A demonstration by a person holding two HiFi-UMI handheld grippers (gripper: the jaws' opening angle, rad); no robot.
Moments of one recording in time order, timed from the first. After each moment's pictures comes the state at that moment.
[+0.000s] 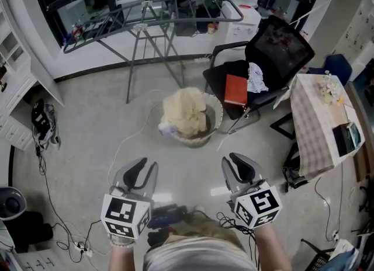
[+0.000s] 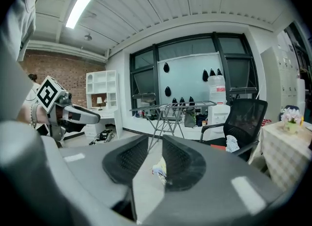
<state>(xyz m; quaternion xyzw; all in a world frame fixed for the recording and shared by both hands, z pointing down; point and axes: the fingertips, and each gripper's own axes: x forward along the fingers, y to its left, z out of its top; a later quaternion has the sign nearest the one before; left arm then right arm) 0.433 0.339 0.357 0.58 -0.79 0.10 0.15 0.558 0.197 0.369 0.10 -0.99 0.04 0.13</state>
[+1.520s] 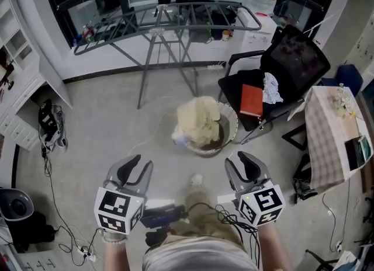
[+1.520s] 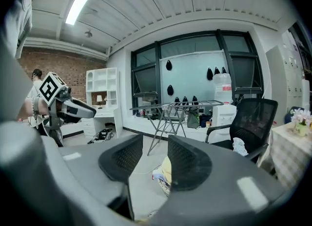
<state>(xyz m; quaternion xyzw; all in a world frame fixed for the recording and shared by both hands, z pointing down) 0.337 0.361 0.365 0.57 -0.79 0.16 0.15 0.476 0.190 0.386 0.09 -0.99 0.03 0.13</state>
